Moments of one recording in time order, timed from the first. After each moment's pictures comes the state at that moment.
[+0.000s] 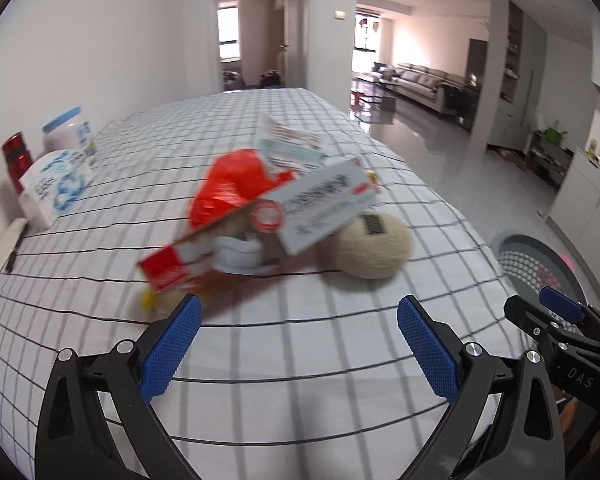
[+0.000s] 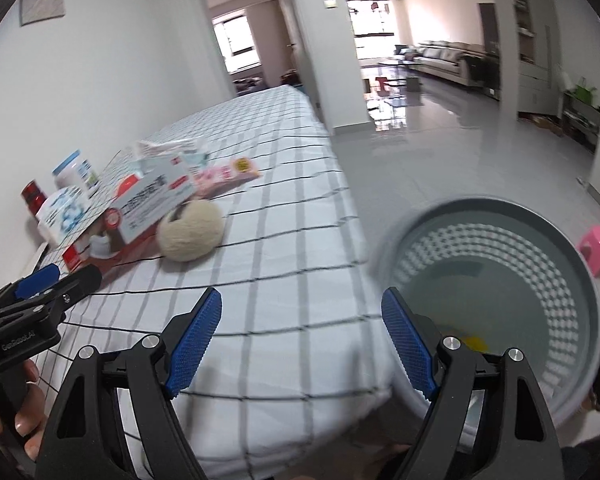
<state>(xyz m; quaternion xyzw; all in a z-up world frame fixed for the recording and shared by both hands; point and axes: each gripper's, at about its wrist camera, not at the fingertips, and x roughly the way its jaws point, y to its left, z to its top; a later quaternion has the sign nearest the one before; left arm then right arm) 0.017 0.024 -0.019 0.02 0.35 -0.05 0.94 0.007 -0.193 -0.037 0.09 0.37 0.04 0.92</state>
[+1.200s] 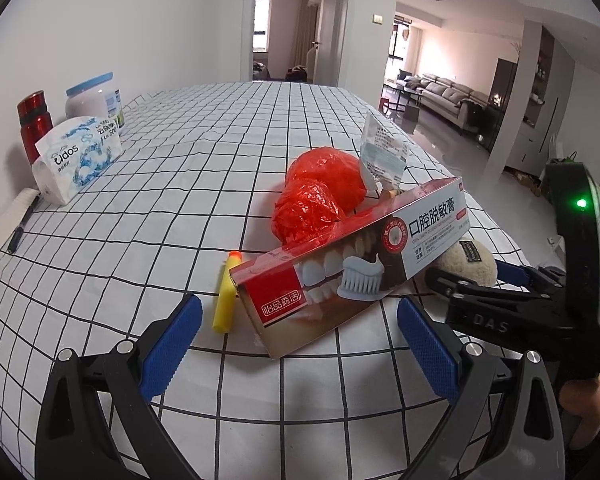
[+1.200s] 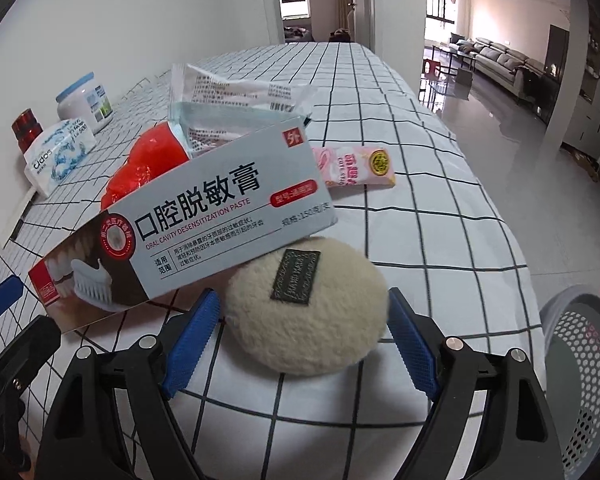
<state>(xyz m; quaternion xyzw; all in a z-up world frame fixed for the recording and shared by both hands) 0.051 0.093 -0.031 -0.03 0.36 -0.03 0.93 0.135 -0.082 -0.057 0.00 0.44 0.09 0.89</state>
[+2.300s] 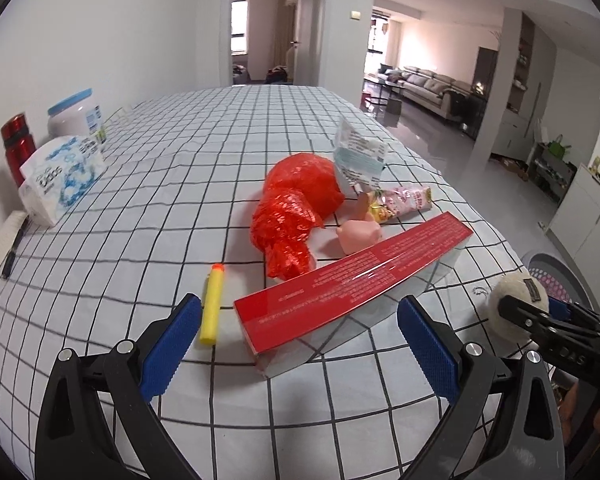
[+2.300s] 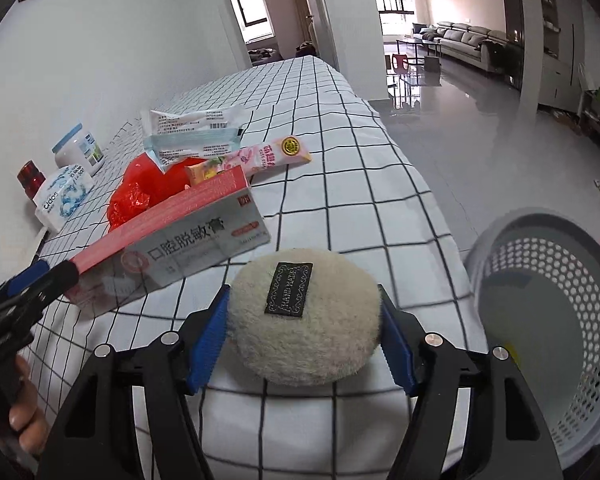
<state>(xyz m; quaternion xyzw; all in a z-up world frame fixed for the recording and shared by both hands) 0.054 0.082 -0.021 0.00 0.36 -0.06 0.93 0.057 -0.155 -0.044 0.09 0.41 0.05 0.91</state>
